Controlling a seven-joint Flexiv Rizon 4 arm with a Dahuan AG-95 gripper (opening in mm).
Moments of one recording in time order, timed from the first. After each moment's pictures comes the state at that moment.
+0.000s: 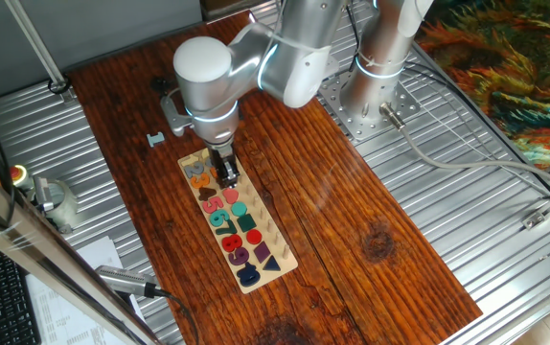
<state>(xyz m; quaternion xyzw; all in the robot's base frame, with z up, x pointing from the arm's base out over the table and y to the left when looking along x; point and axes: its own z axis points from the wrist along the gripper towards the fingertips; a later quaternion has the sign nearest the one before) 0.476 0.058 0.023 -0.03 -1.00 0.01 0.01</state>
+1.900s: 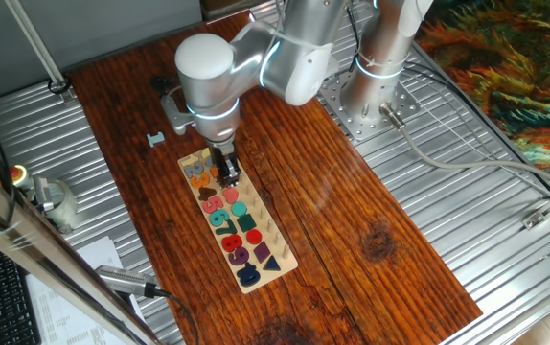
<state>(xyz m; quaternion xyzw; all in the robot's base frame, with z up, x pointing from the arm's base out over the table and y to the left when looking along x) 0.474 0.055 0.029 -0.01 -1.00 0.00 0.01</state>
